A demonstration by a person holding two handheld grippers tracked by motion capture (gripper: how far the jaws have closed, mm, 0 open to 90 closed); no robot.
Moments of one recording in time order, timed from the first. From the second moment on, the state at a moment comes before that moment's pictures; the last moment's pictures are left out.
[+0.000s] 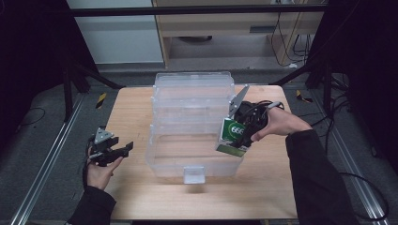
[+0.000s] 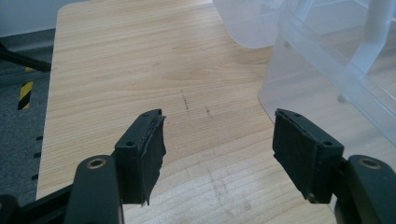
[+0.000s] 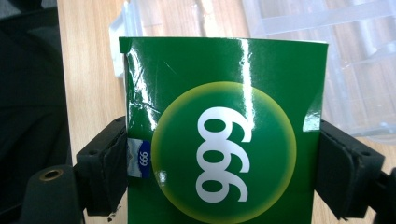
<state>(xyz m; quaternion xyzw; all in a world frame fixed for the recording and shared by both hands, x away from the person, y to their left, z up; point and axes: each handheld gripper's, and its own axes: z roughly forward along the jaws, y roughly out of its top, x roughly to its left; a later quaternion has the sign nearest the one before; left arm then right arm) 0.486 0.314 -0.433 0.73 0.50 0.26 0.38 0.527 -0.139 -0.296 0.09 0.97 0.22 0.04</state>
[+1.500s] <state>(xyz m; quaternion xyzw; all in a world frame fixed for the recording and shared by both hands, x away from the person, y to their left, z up) 0.487 0.314 -0.435 0.74 0.50 0.26 0.38 0.533 -0.106 -0.338 -0.02 0.99 0.14 0.05</state>
